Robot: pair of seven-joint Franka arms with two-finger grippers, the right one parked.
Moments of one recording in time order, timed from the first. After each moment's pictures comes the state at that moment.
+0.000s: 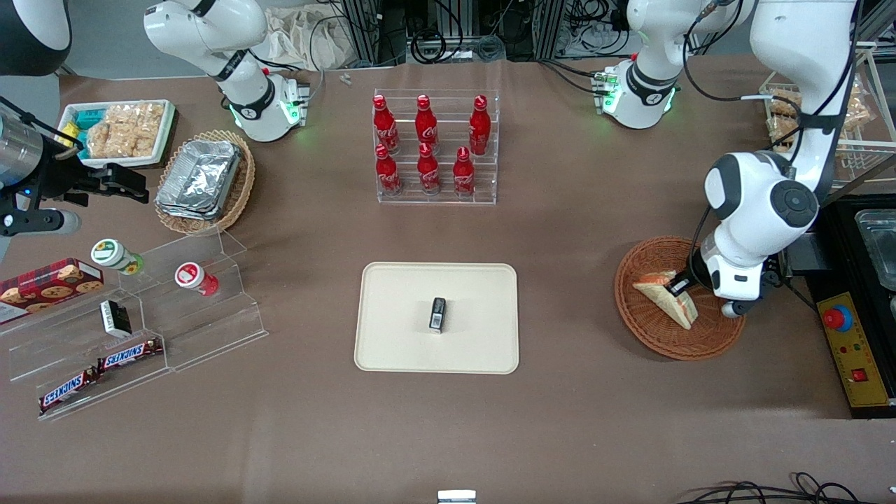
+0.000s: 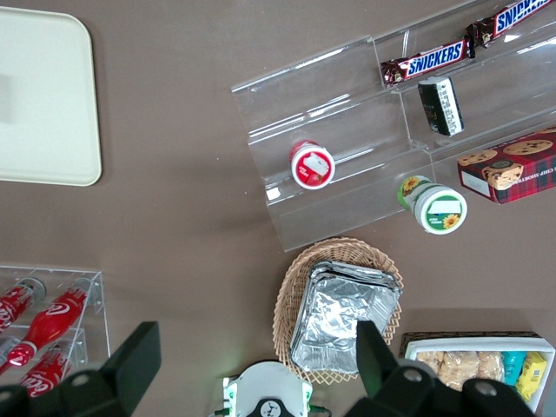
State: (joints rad) arm 0.01 0.20 -0.08 -2.19 -0.08 2.46 -0.65
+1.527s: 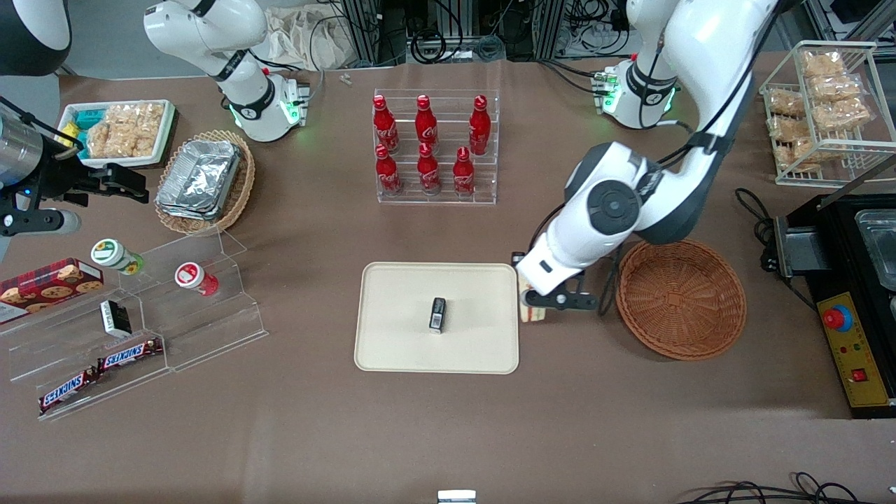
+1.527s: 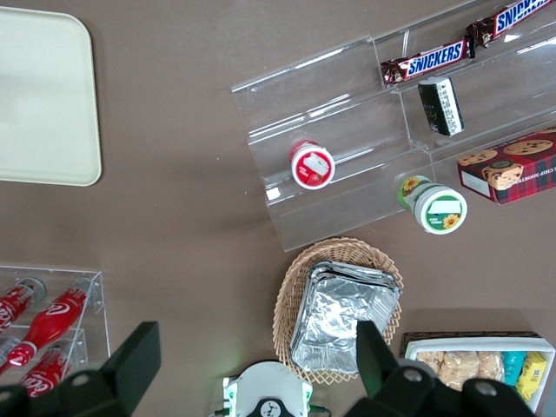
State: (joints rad) arm -0.19 0.49 -0.41 -1.65 0.03 2.13 -0.49
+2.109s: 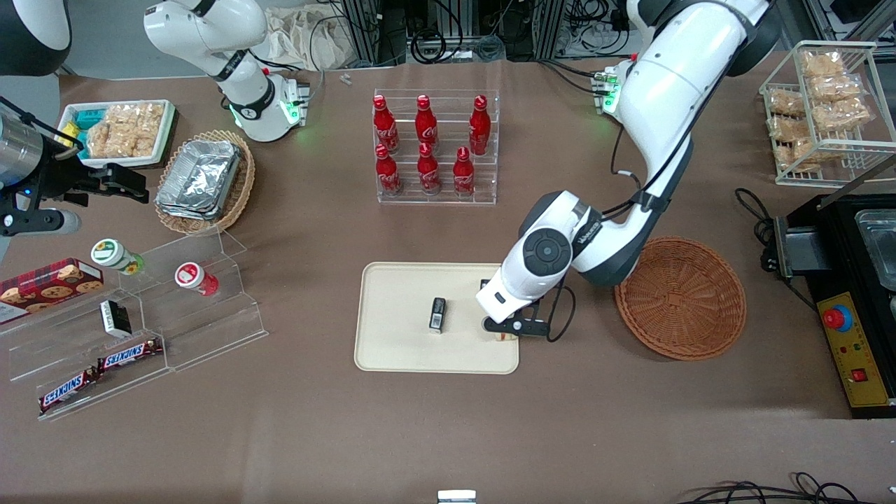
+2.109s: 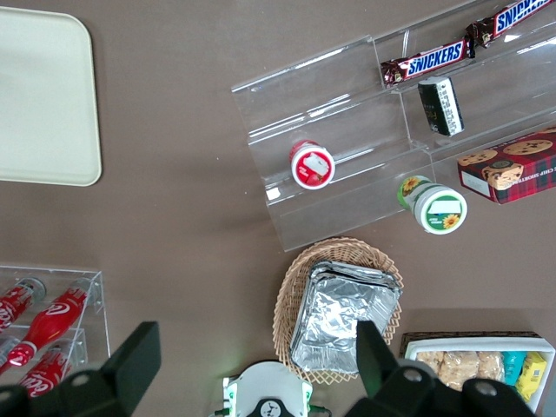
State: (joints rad) arm -0.30 0.74 -0.36 -1.46 0.13 2.17 -0.57
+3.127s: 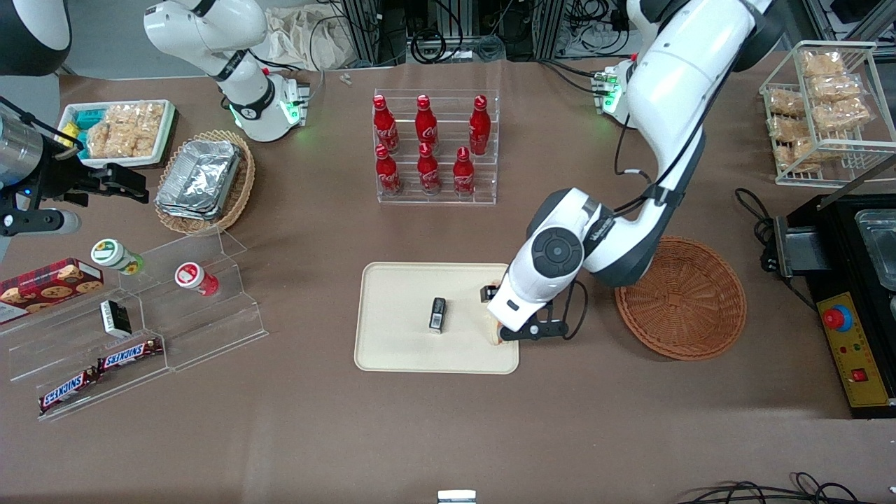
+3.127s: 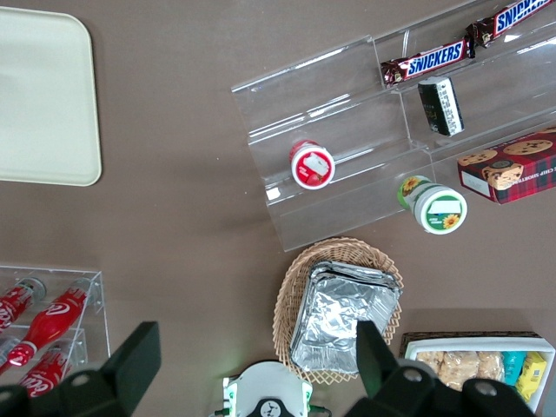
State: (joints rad) arm -0.28 0.66 -0.35 -1.43 0.13 2.04 -0.73
